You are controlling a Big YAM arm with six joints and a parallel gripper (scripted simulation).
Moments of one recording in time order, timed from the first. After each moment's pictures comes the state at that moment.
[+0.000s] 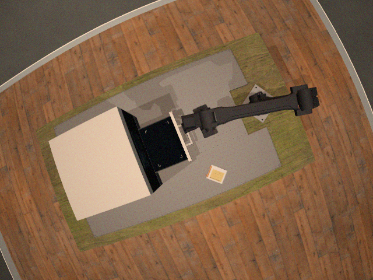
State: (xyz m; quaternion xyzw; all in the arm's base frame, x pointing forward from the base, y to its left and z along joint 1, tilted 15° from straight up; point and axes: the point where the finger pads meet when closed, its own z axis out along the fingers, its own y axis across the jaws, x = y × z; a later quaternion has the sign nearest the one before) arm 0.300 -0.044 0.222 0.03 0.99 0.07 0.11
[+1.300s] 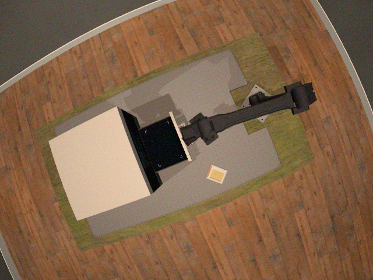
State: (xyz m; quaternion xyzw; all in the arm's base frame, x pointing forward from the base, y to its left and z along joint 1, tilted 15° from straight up) arm 0.322 -0.015 0.216 -0.09 0.99 0.05 0.12
